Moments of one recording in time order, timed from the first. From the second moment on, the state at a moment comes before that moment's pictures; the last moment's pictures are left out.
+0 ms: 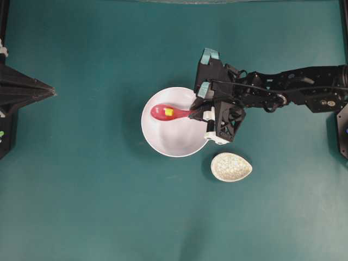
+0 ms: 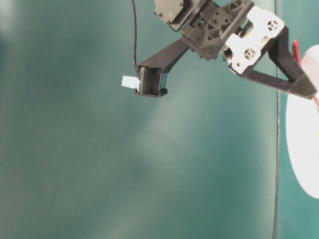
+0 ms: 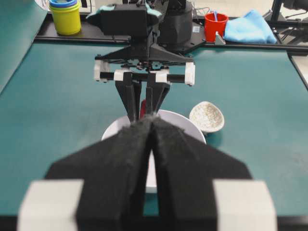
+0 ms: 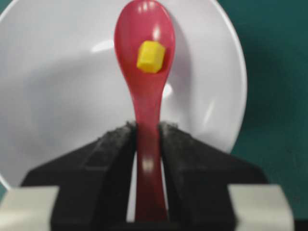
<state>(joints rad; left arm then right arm) 0.04 -1.09 1.15 0.02 -0.03 -0.01 -0.12 0.03 0.68 0.49 0.05 -0.34</state>
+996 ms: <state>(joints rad) 0.04 -1.09 1.15 0.02 -0.03 -0.01 -0.02 -0.05 0.83 0.50 -0.20 -0.34</state>
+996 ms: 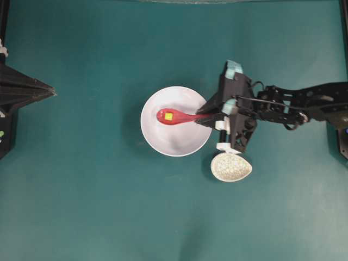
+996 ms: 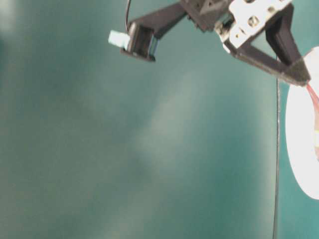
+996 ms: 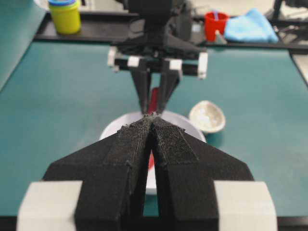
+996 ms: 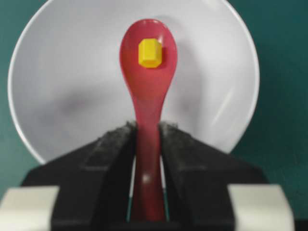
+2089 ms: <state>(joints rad) 0.04 -1.10 1.15 0.02 -0.03 -0.01 -0.04 -0.27 0.86 0.49 -0.14 -0.35</state>
